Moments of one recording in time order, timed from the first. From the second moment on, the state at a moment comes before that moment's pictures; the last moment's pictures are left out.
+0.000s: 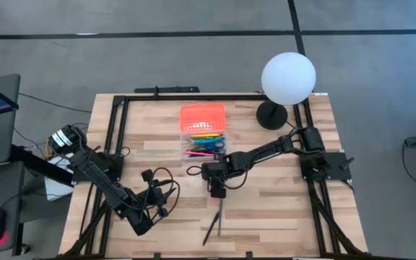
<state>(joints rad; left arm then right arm) -0.83 1.57 0.75 -0.35 -1.13 -0.78 0.15 2.08 1.33 -0.49 0.08 0.16</state>
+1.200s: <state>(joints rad) -0.83 1.57 0.75 -0.35 -1.12 -0.78 0.23 2.01 1.33 -0.47 0.17 -0.03</state>
